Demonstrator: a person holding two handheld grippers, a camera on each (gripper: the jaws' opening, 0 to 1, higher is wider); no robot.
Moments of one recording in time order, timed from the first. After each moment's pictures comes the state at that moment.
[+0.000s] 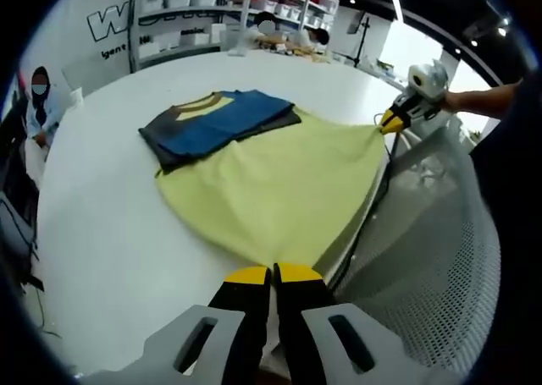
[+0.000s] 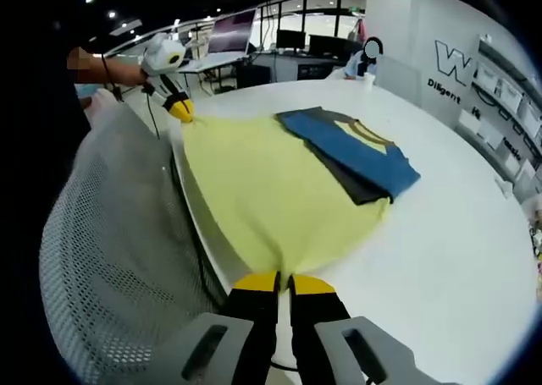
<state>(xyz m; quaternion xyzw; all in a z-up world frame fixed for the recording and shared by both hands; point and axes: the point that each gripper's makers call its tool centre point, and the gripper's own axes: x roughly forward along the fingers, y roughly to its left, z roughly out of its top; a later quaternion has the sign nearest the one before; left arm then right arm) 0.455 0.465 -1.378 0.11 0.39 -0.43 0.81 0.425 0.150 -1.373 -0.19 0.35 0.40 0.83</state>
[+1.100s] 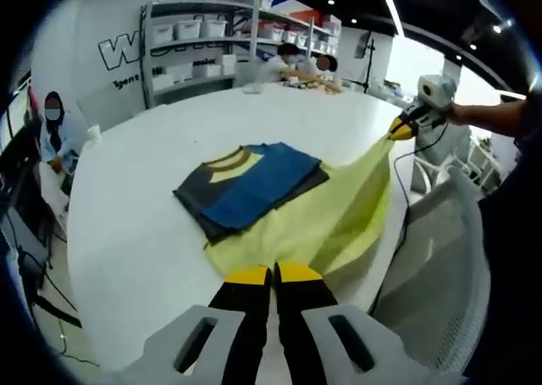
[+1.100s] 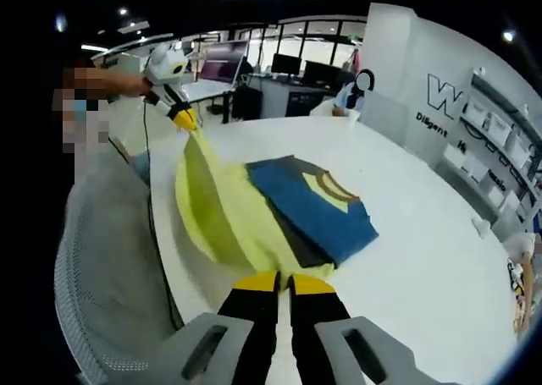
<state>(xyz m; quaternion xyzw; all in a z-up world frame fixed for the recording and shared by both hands) 0.529 0.457 -1.305 0.11 0.32 -0.40 0.85 0.498 0.148 -1.294 -0.21 0.28 0.38 0.86</state>
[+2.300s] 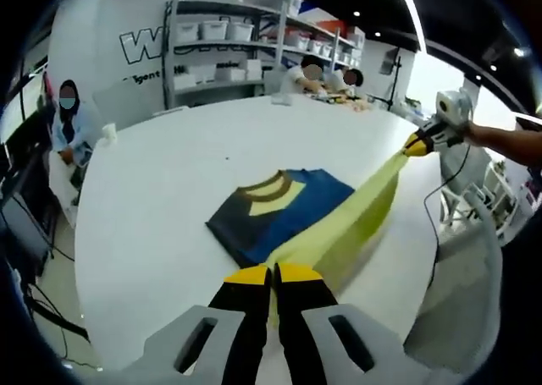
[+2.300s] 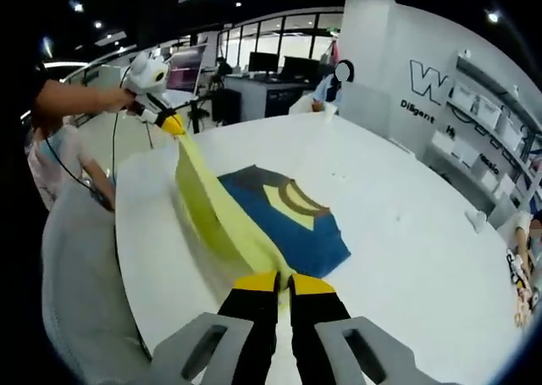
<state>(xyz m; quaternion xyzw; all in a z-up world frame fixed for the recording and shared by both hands) 0.632 0.455 -1.292 0.07 0.32 -0.37 0.87 0.597 0.141 -1.284 -0.19 0.30 0.34 0.87</state>
